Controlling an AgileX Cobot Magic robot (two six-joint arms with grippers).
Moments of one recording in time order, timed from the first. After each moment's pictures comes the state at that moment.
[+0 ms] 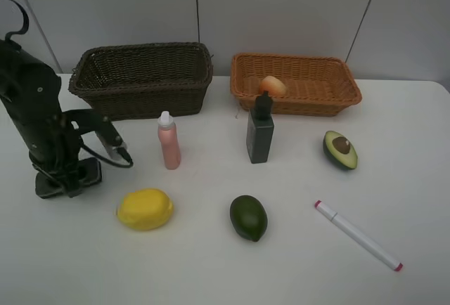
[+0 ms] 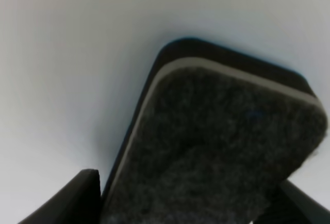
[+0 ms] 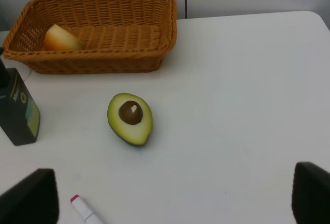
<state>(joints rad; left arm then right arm) -0.28 1.83 -0.85 0.35 0.53 0.28 0.01 0.00 -0.51 -0.03 1.06 0.07</state>
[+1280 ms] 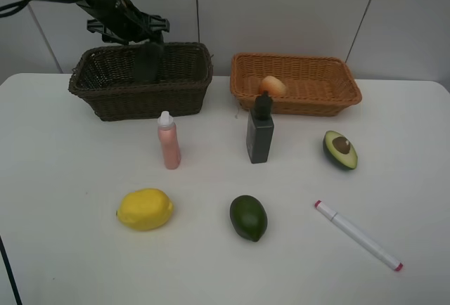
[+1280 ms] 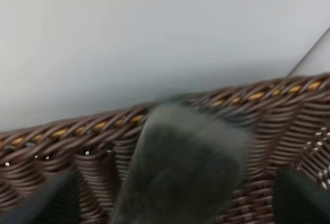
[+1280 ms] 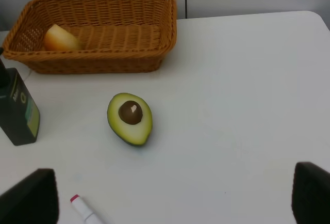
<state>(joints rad) -0.24 2.24 -1.77 0.14 0.30 -0.25 0.01 0.00 -0.51 -0.03 1.06 0.07</state>
